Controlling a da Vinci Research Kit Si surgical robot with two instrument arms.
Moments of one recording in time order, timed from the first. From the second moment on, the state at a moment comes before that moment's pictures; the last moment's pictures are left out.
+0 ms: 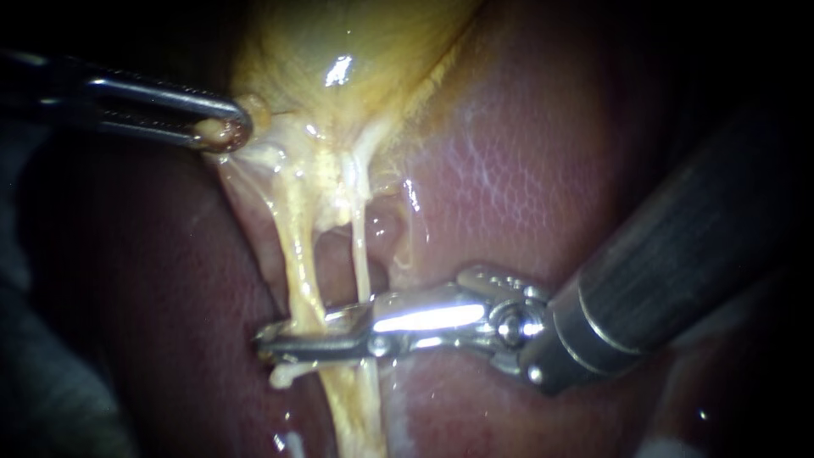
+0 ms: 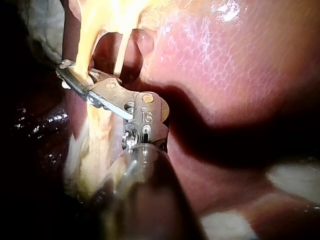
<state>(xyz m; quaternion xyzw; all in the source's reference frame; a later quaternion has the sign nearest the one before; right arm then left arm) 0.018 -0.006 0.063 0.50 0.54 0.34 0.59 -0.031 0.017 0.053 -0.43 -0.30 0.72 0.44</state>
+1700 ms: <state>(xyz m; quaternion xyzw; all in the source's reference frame) 0.002 0.003 0.050 0.18 0.53 0.09 0.82 -0.030 0.017 0.053 -0.43 -0.30 0.72 0.44</state>
